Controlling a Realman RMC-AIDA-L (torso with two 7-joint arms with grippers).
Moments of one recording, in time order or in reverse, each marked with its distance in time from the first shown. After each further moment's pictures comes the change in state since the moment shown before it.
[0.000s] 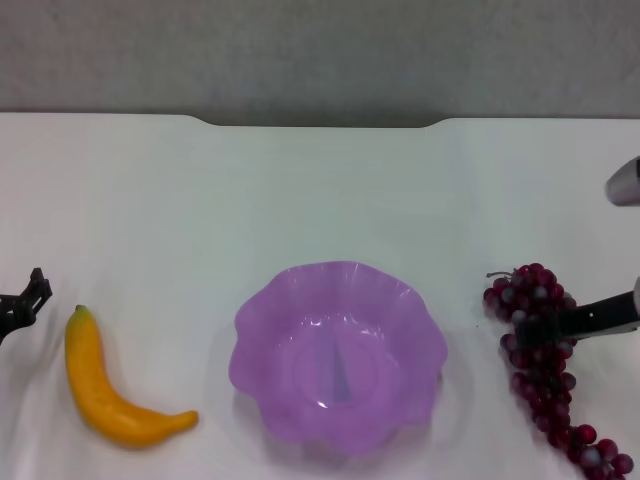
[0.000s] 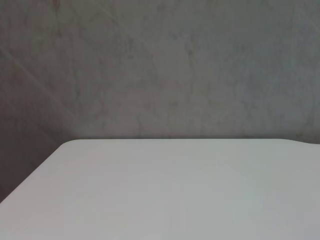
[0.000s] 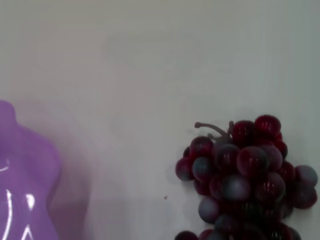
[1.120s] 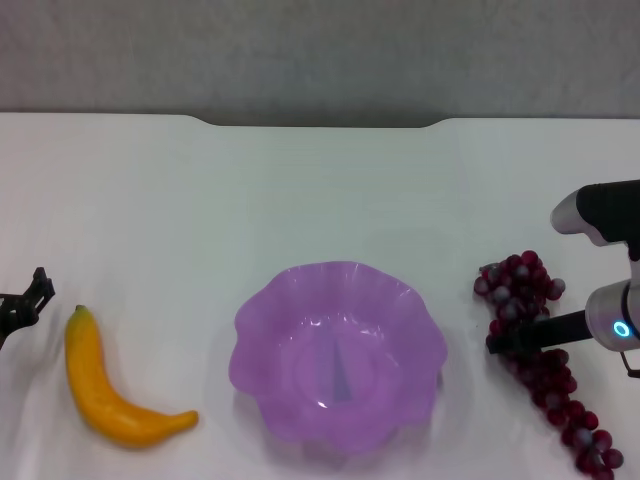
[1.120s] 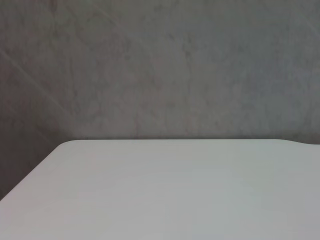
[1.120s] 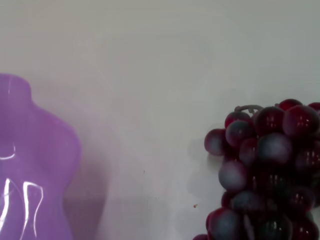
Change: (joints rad) left arm -0.002 -0.002 0.003 0.000 0.000 0.000 0.000; right arm 0.043 0.006 -0.203 -0.161 0.100 -0.234 -0.026
